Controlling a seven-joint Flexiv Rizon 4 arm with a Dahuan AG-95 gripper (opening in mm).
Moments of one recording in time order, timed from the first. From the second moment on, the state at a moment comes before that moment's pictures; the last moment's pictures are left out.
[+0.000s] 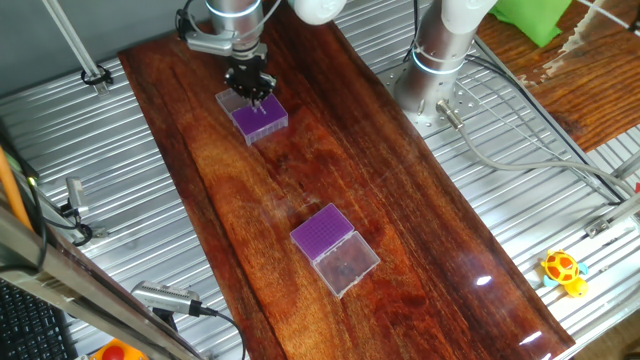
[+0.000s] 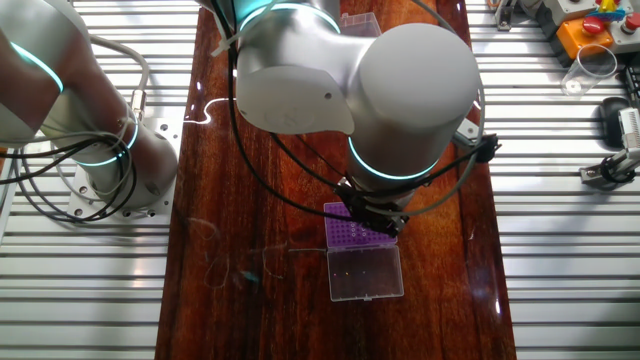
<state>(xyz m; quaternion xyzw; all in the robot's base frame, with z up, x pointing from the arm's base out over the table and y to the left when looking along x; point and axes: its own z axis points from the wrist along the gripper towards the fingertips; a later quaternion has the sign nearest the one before) 0.433 -0.127 0.080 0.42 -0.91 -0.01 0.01</state>
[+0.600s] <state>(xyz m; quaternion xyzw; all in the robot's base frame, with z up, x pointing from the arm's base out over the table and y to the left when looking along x) 0.435 -0.127 0.071 0.43 -0.91 0.00 0.00</state>
